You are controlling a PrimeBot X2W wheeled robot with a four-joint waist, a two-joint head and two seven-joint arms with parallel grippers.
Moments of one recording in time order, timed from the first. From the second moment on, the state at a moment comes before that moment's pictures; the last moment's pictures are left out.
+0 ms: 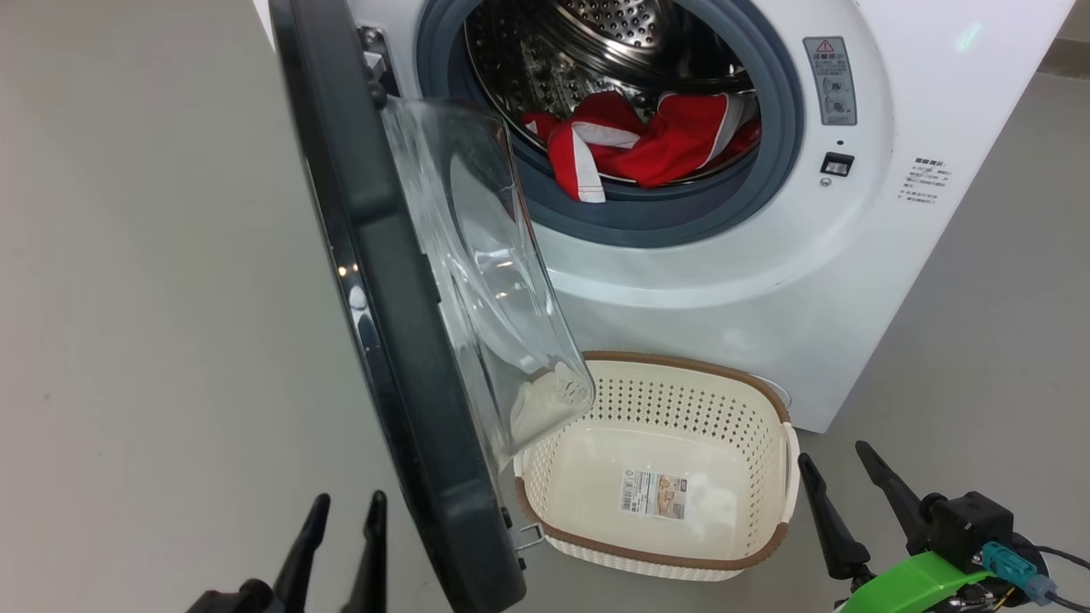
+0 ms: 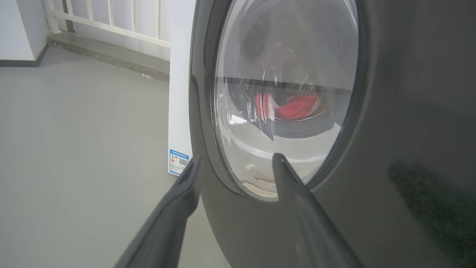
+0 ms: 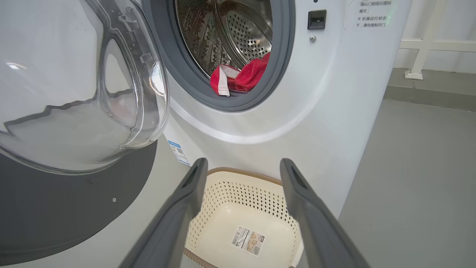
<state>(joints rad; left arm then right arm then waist) 0.04 0.04 -0.14 0.15 -0.39 -0.04 -0.25 -0.02 -0.12 0.10 0.35 0.34 0.12 -0.25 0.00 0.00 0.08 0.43</state>
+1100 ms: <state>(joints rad) 0.07 0.05 -0.36 -0.26 -0.33 -0.09 -0.26 -0.02 -0.12 0.11 0.34 0.32 0.12 -0.25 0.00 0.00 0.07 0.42</state>
